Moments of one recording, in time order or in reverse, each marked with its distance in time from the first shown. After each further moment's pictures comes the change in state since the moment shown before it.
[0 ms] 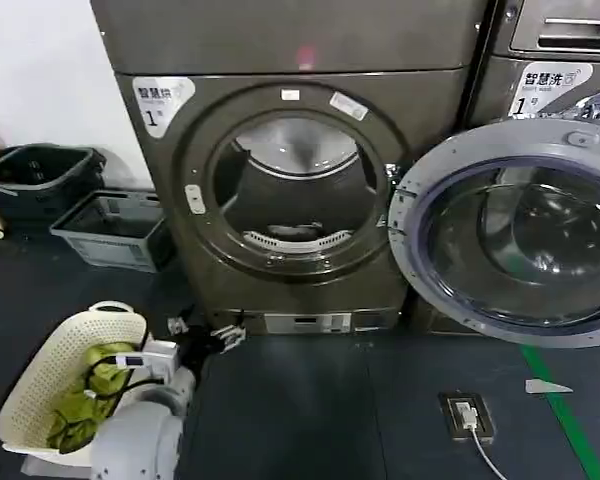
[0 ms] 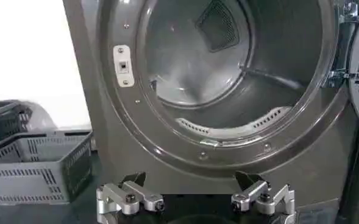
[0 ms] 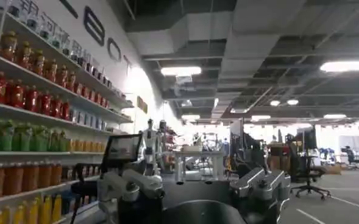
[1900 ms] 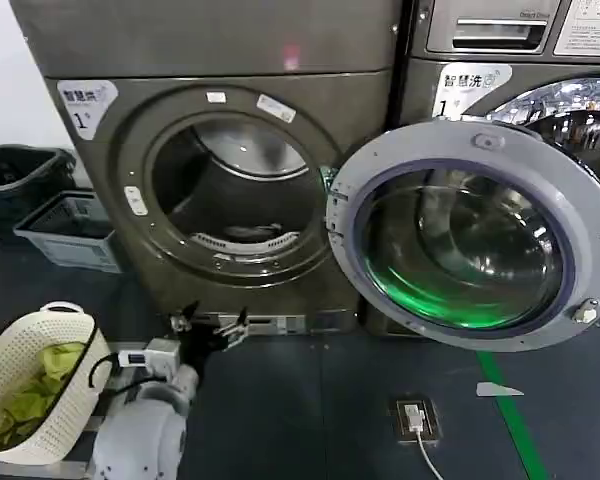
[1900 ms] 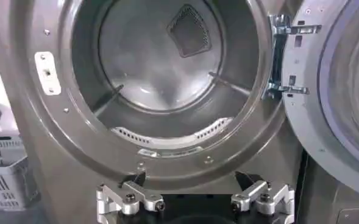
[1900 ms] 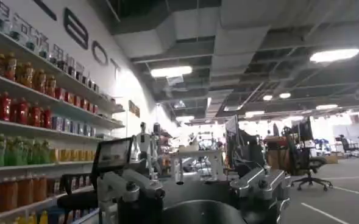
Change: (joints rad) left arm -0.010 -0.008 0.009 -0.001 -0.018 0.000 -0.011; right arm 0.019 0.029 -0.019 0.008 0.069 0.044 0.045
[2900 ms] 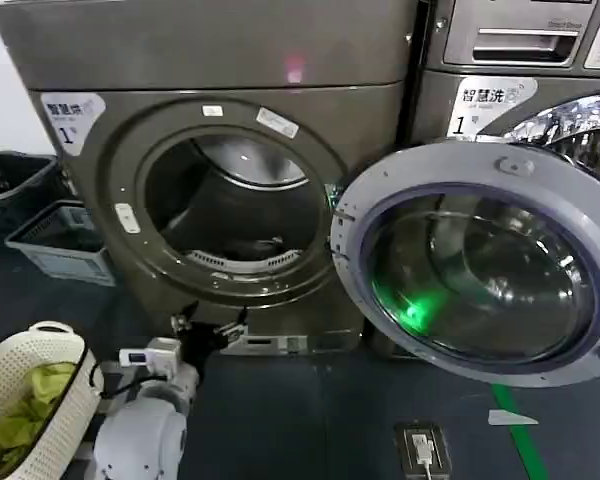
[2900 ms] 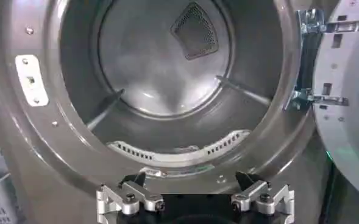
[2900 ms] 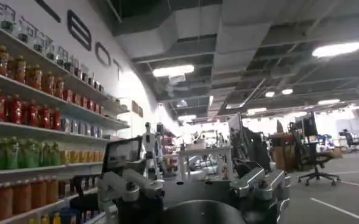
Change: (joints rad) left arm -0.011 -0.001 -0.002 0.004 0.002 0.000 -0.003; right arm 0.002 0.005 -0.012 -0.001 0.004 0.007 -0.001
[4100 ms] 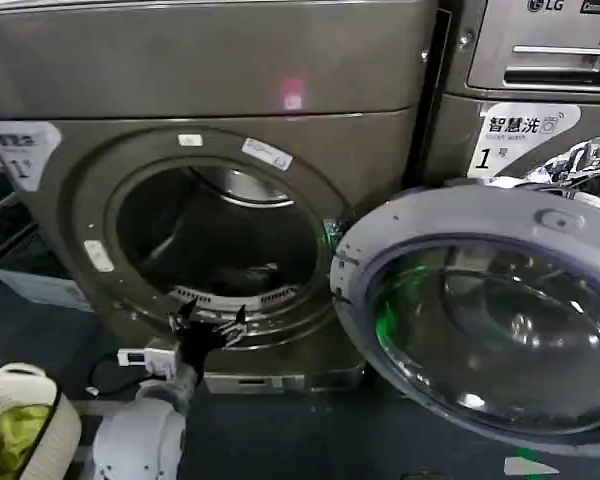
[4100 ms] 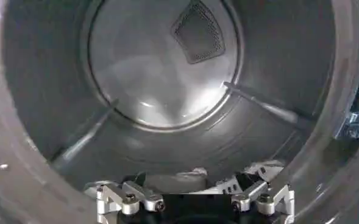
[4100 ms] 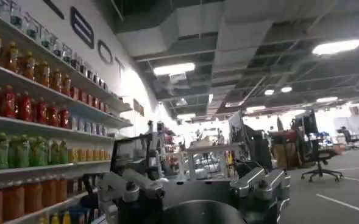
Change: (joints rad) left arm 0.006 0.002 0.003 -0.003 0.020 0.000 0.000; right arm -0.002 0.011 0.008 -0.018 0.013 0.006 -0.006
